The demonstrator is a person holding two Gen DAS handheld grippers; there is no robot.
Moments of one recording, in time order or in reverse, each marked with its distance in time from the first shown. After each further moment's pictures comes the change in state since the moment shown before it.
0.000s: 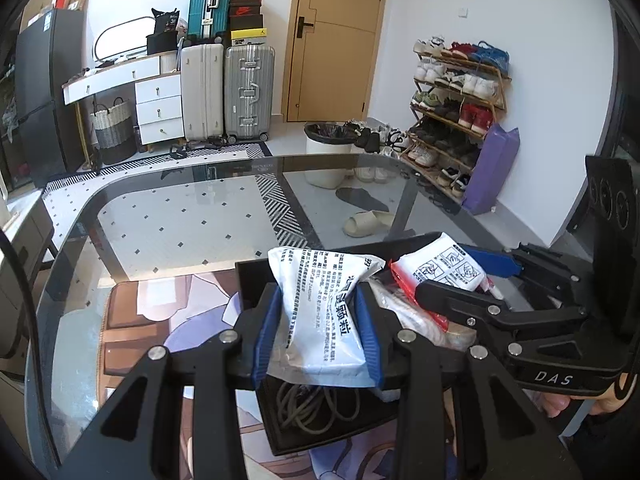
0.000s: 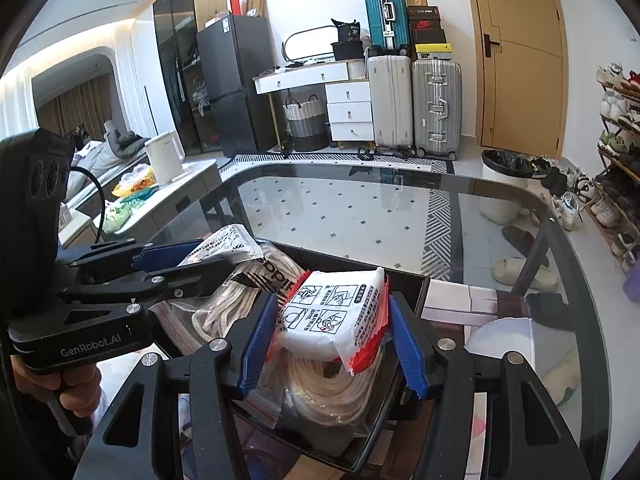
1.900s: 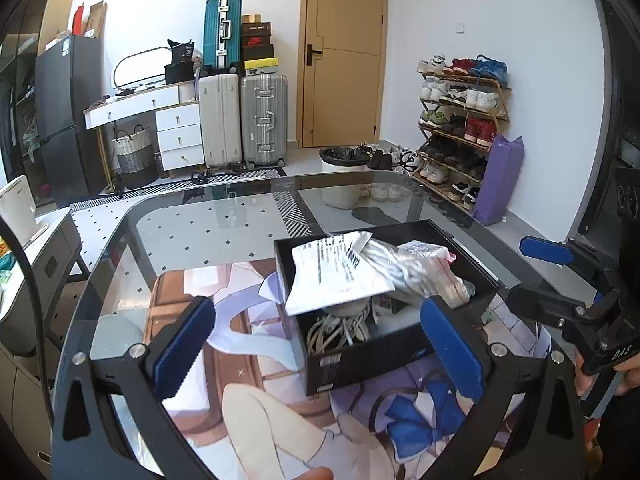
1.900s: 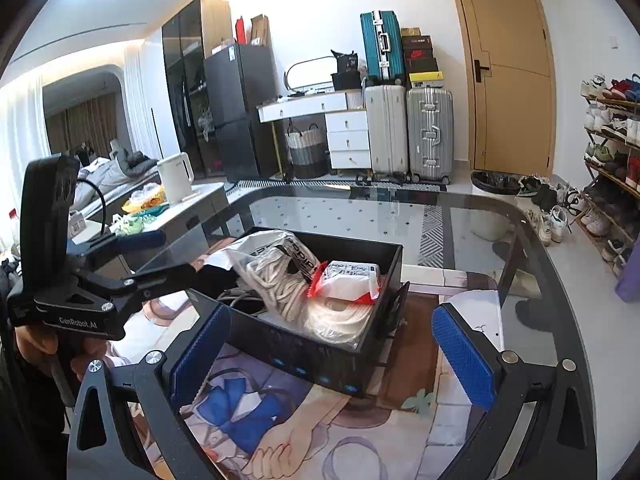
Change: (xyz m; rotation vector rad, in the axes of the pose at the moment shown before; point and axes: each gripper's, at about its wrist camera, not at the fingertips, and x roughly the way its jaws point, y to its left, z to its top) left arm -0.060 0.002 -0.038 0.015 -0.115 0.066; right arm -0.085 0.011 -0.054 0.013 -0.149 0.002
